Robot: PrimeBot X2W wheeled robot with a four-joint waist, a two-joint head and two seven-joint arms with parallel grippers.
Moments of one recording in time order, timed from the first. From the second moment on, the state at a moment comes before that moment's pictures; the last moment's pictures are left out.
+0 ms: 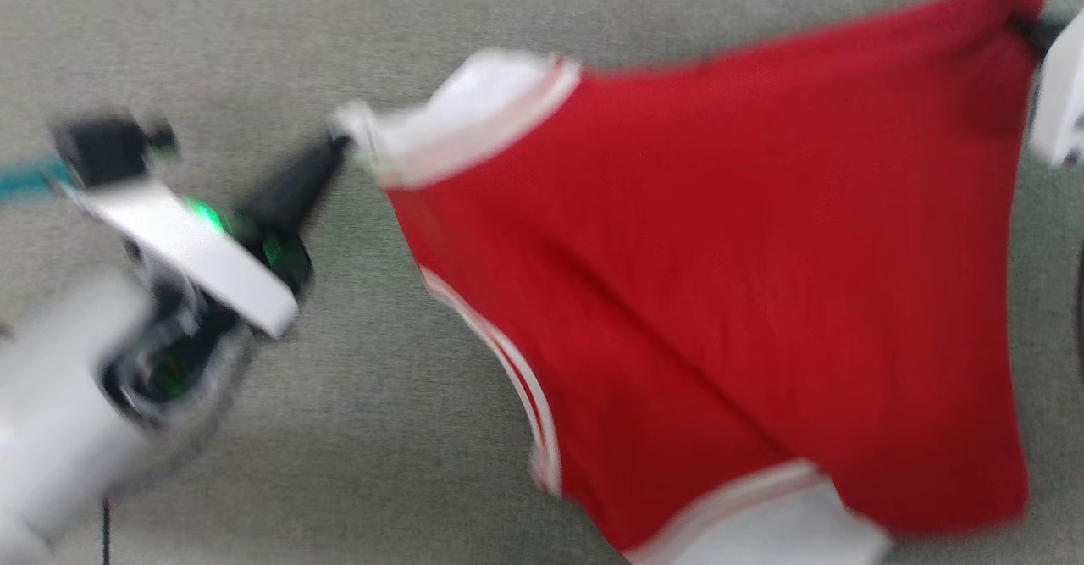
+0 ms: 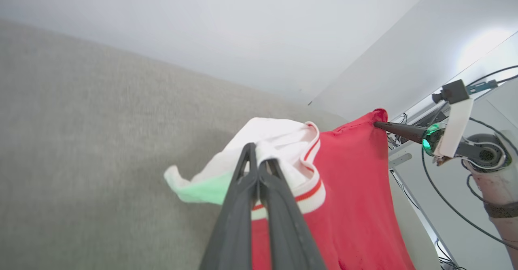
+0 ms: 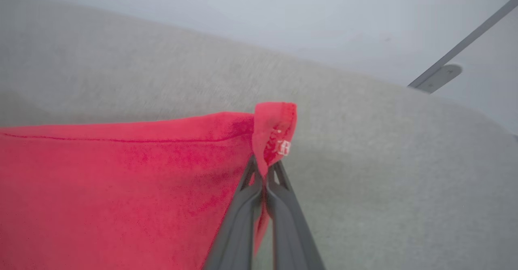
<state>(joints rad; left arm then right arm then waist) -0.80 0.79 -0.97 0.12 -1.51 -0.13 -0.24 -0.81 -0.44 0.06 0.24 0.41 0.13 0.81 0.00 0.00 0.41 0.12</state>
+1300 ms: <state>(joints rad) -0.69 0.76 -0.78 0.02 -1.62 -0.13 -0.23 -0.79 -0.33 -0.03 0.50 0.34 0.13 0.36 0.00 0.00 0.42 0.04</state>
